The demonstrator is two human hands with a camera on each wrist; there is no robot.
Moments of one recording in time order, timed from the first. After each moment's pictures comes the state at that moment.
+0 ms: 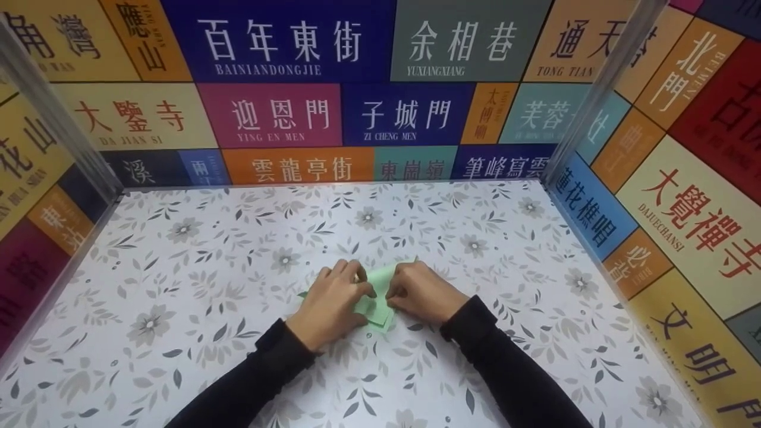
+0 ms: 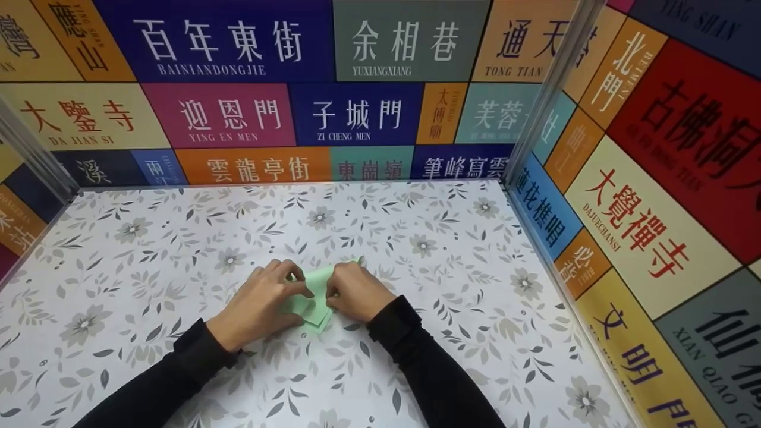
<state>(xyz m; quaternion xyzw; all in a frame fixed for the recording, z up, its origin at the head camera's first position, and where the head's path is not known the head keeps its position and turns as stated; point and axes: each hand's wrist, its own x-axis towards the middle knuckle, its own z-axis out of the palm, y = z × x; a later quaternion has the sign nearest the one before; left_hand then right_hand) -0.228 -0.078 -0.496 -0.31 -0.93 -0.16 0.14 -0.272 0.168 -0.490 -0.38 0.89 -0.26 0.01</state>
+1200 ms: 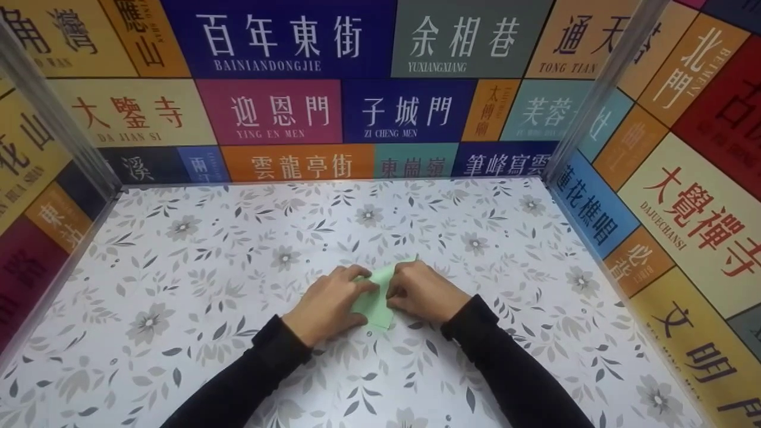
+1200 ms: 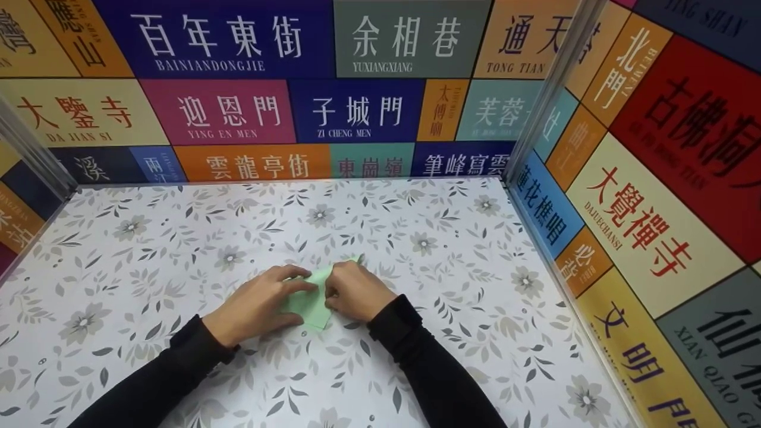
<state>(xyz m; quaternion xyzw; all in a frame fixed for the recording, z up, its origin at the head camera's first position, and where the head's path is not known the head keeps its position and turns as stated) -0.232 -0.085 -0.496 -0.34 -0.92 -0.19 0.07 -0.271 0.168 -0.489 -0.40 0.89 -0.23 0.00</state>
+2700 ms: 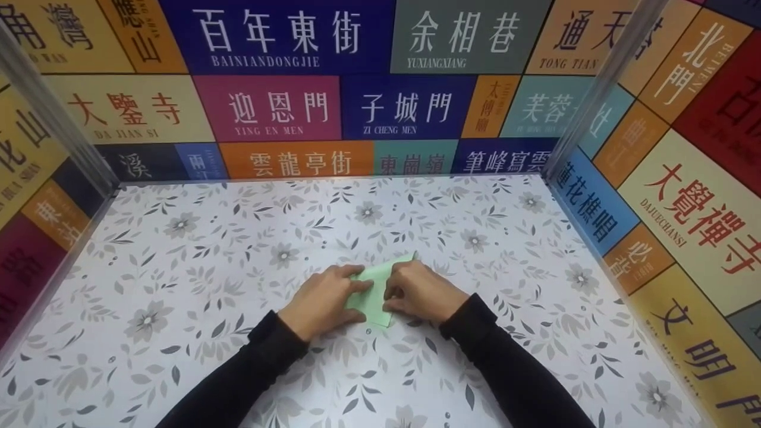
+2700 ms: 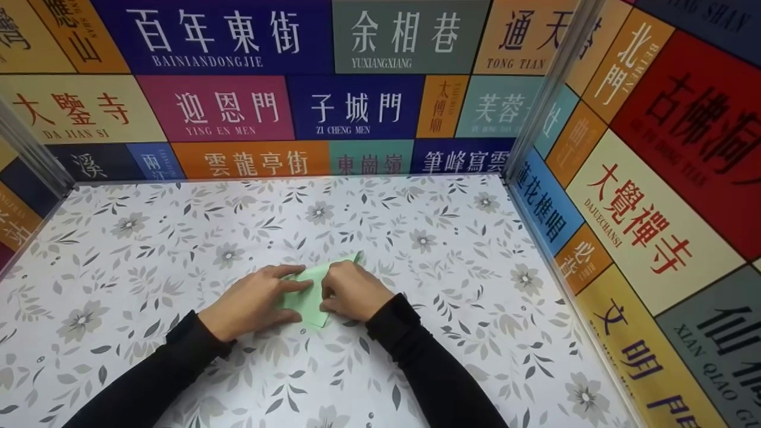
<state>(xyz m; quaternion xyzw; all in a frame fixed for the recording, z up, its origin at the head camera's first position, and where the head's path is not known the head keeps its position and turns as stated) -0.235 -0.091 -0.494 -0.30 -0.93 -0.20 0.01 -0.266 0.166 -0.489 -0.39 0.89 -0.23 0.03</state>
